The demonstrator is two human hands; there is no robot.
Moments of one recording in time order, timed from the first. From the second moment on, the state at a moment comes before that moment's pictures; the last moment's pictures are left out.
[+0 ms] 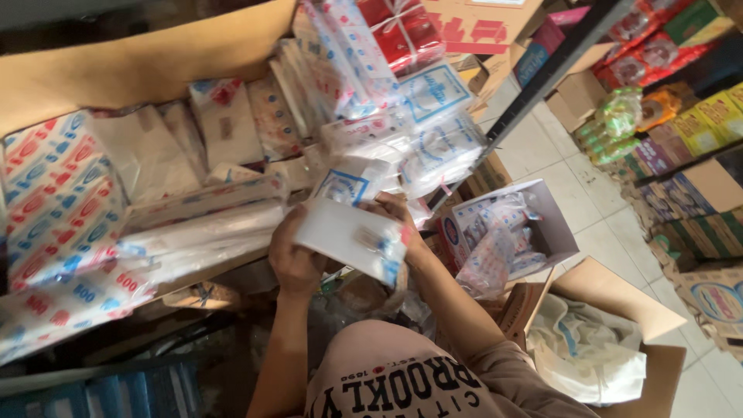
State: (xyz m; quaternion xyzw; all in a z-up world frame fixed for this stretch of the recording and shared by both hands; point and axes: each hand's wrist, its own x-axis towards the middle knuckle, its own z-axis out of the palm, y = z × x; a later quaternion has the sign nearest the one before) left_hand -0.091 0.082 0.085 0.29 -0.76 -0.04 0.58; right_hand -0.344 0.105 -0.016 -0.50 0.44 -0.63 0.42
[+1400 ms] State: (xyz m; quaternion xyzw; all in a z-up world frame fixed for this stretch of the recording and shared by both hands) left_hand -0.087 0.108 0.068 0.41 -0.64 -0.33 0.56; right_hand -0.607 -0.067 0.034 -0.37 0.56 -0.49 0.56
